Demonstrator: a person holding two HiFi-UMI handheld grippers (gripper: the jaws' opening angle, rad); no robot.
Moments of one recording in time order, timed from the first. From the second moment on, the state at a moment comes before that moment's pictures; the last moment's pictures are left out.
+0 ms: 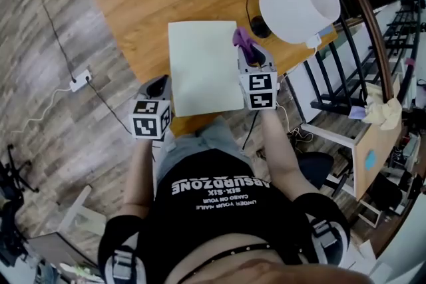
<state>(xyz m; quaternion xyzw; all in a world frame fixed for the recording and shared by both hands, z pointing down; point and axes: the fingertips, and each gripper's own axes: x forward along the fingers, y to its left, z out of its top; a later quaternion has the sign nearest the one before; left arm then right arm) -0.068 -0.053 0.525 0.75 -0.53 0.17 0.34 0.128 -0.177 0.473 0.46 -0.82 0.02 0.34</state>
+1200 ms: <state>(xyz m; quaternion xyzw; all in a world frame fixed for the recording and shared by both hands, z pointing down) -0.031 -0.052 0.581 0.76 -0.47 0.25 0.38 0.110 -0.240 0.555 0.45 -0.77 0.07 0.44</state>
